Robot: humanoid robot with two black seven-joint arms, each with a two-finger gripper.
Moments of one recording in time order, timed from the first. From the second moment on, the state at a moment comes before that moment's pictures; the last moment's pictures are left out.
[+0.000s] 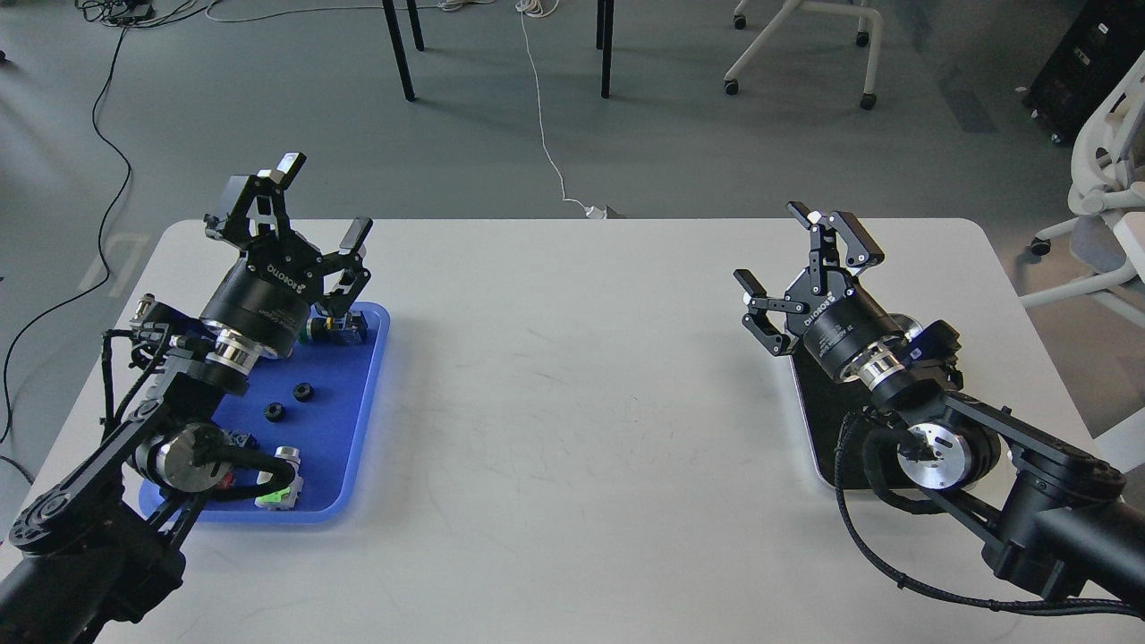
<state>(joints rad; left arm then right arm) -0.30 0.31 -1.16 -1.14 0.56 -0.38 -0.40 0.56 -0.41 0.52 1.05 -0.10 0.24 0.49</state>
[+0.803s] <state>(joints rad) -0.33 0.50 -1.14 -1.12 0.63 -0.47 -0.43 0.56 -0.40 0.53 1.04 -0.11 0.24 0.49</state>
